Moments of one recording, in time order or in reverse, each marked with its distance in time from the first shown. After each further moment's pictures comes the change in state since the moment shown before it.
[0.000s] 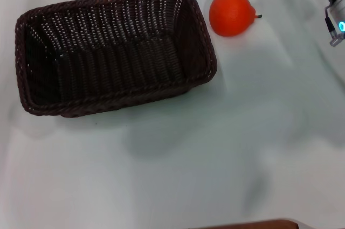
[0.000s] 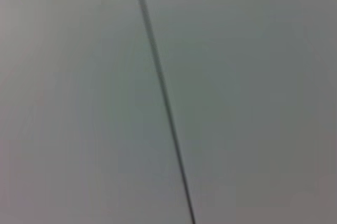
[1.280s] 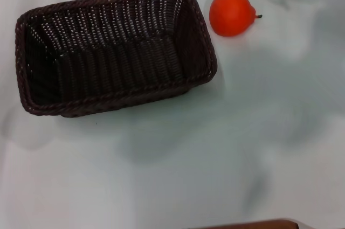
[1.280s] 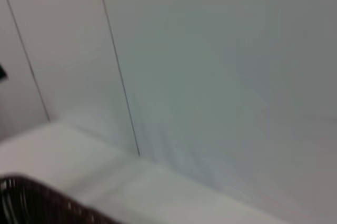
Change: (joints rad) left arm 0.032 0.016 0.010 -0.070 -0.059 0.040 -0.080; right arm -0.003 -0.115 -0.611 -0.830 -0.750 -0.021 1.274
